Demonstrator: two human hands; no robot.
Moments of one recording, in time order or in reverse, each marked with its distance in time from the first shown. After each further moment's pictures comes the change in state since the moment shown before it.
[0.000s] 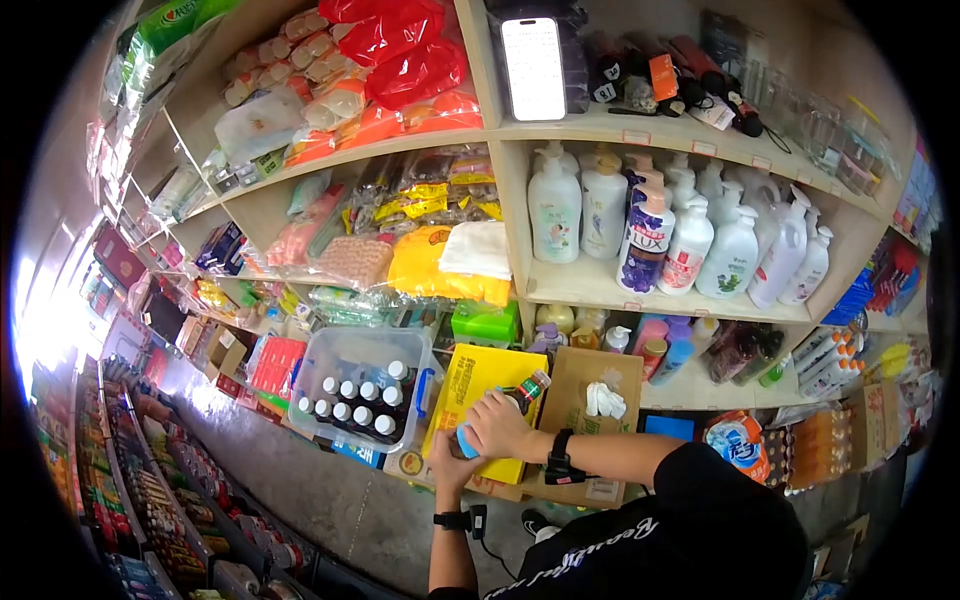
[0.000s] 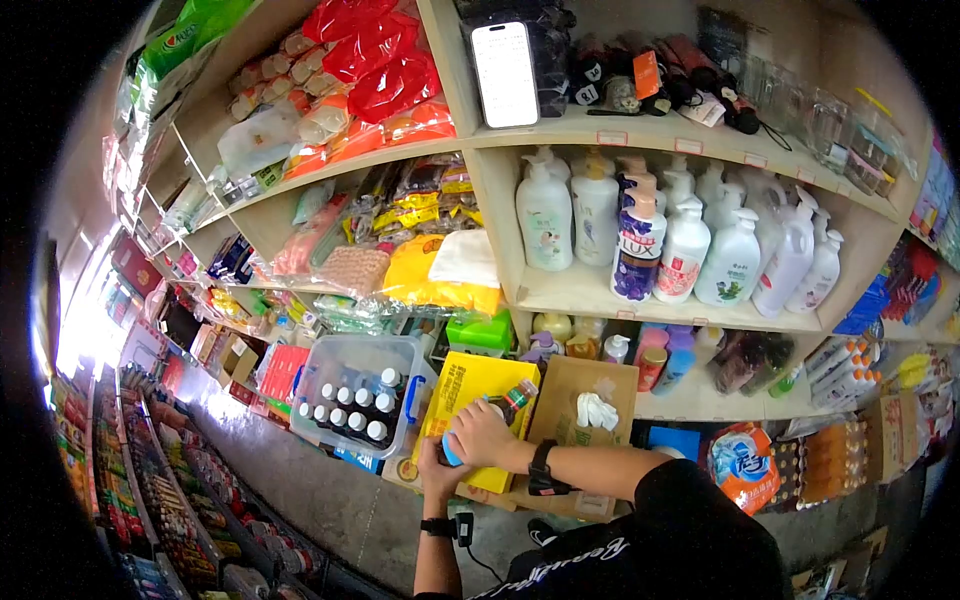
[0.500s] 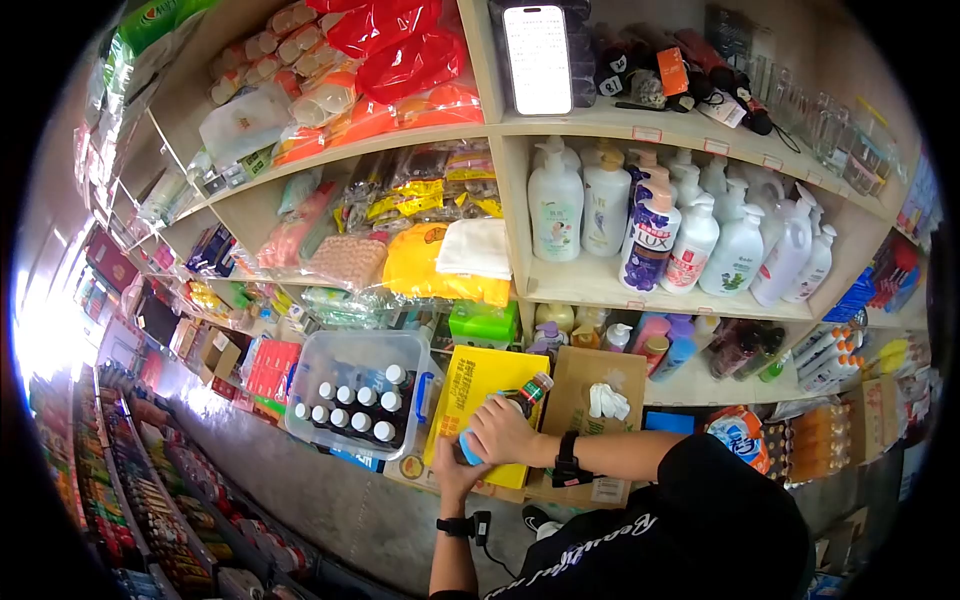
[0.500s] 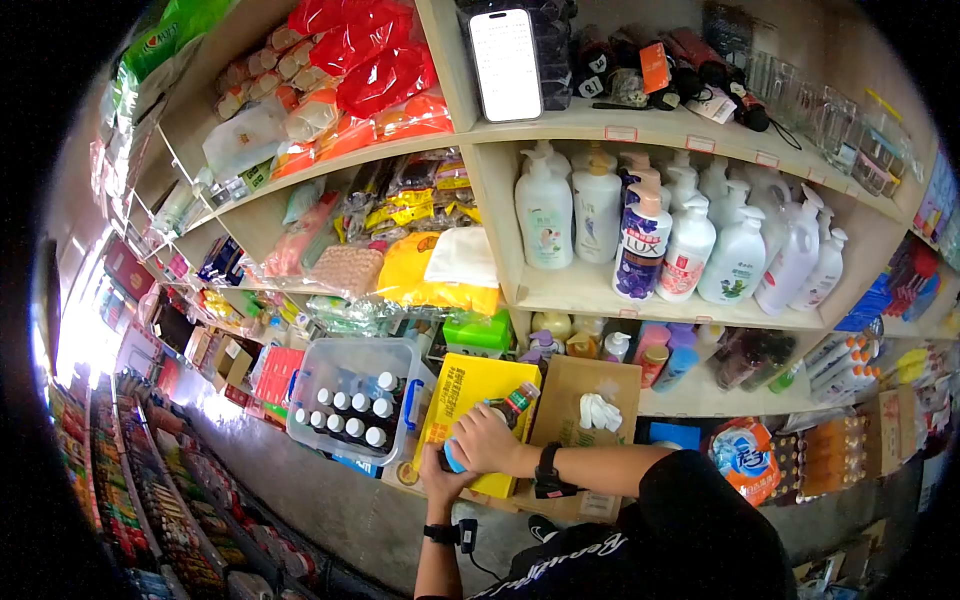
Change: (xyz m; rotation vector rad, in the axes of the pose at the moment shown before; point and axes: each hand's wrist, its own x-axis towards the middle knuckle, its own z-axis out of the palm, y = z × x) left_hand 0.001 0.008 0.002 0.024 0.036 0.093; right_hand 0.000 0.002 -0.001 0.011 -0.031 -0.003
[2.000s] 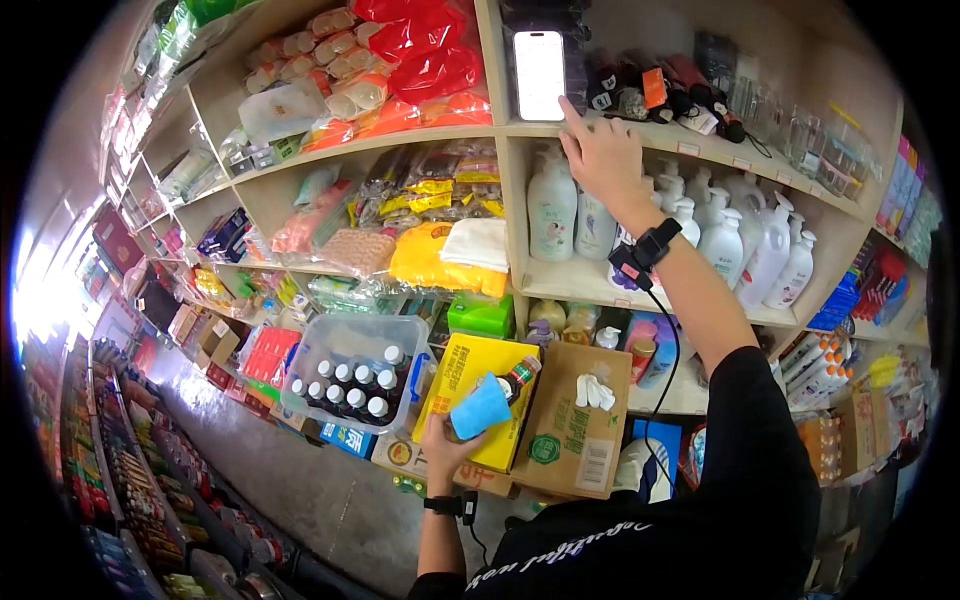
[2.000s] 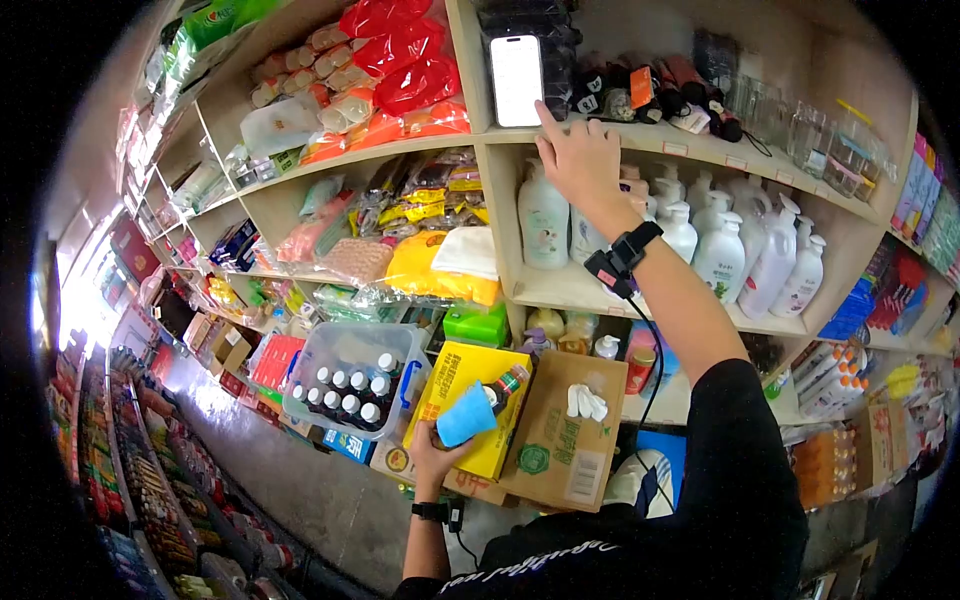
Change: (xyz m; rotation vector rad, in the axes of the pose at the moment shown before) left_hand 0.001 -0.001 0.001 0.033 0.066 0.079; right_hand 0.181 0.172 -0.310 -0.974 0.542 0.181
